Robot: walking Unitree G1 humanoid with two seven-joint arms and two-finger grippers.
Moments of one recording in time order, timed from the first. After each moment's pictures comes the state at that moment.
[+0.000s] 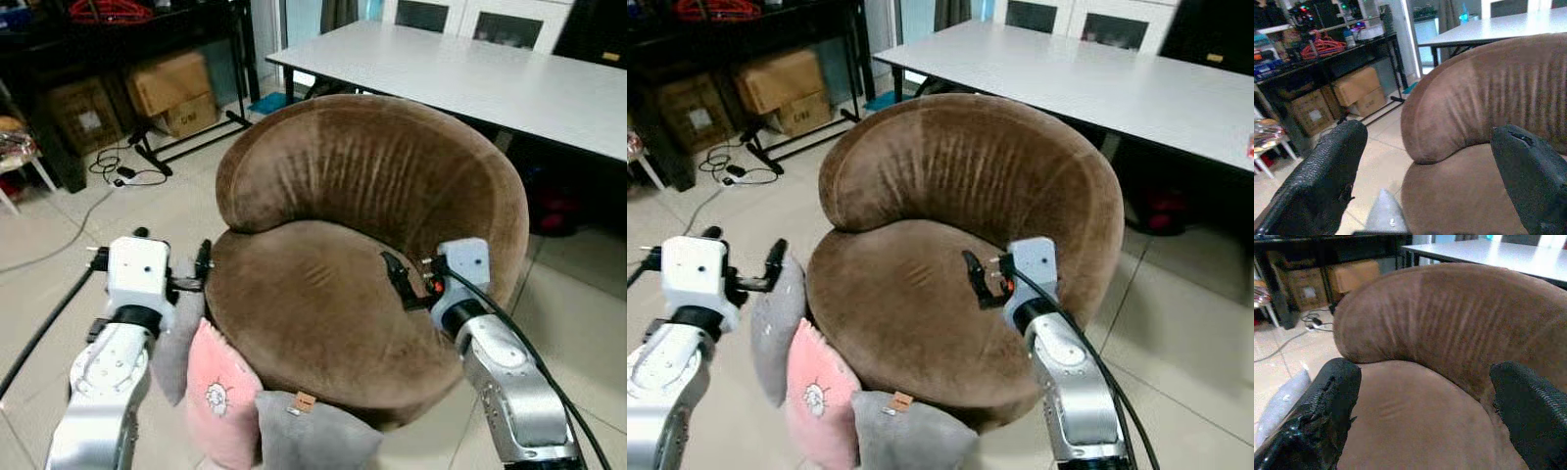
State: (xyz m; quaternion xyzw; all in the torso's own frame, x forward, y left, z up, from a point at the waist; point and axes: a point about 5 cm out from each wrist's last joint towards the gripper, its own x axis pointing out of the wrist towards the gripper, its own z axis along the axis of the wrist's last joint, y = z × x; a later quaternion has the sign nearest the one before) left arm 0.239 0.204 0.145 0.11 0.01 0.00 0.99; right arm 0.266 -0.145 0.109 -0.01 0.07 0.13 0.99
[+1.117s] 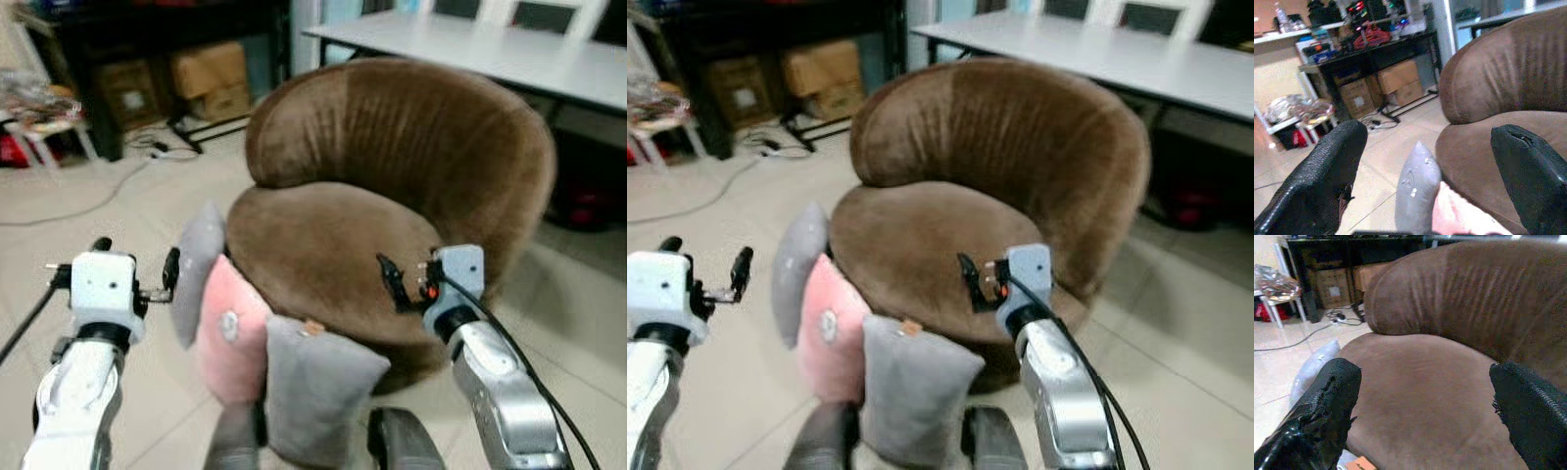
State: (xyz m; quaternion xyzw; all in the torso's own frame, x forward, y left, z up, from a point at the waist) left arm 0.228 0.224 0.149 0.13 -0.01 0.03 0.99; right arm 0.261 -0.146 0.106 0.00 0.06 0.10 0.99
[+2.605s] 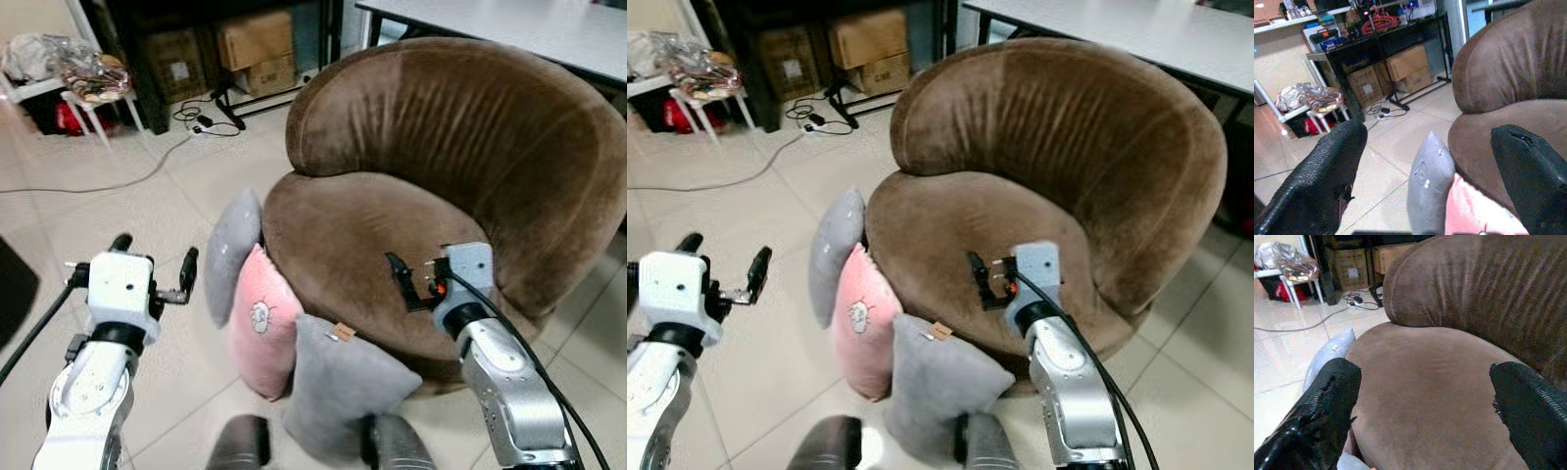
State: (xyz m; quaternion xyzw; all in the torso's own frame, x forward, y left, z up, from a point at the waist) left arm 0.223 0.212 0.146 0.13 -0.02 0.00 0.99; right arm 0.265 -0.148 0.105 -0.01 0.07 0.10 0.99
